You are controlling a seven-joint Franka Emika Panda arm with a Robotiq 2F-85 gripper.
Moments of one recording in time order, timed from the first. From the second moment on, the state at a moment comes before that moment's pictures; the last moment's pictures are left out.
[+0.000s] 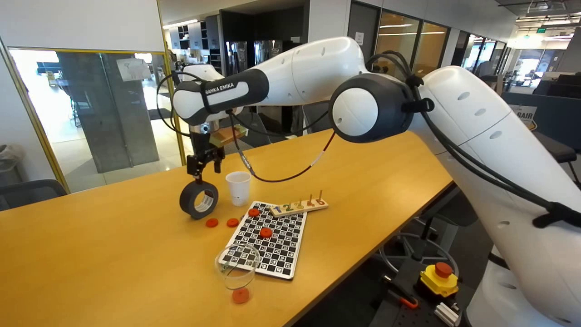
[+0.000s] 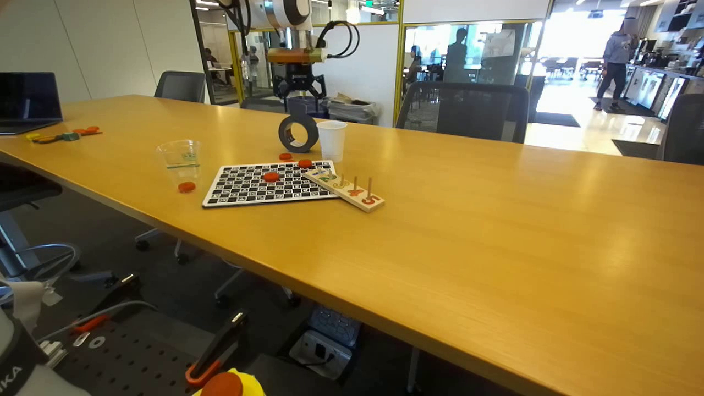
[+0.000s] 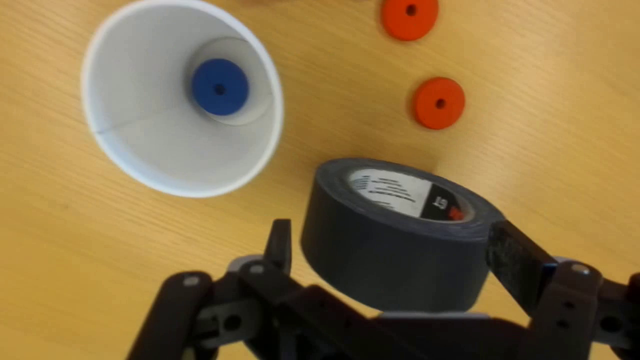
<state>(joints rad) 0.09 0.83 0.09 -1.02 -0.09 1.90 -0.20</state>
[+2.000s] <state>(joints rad) 0.16 0.67 0.09 -1.41 -0.14 2.04 -0.13</state>
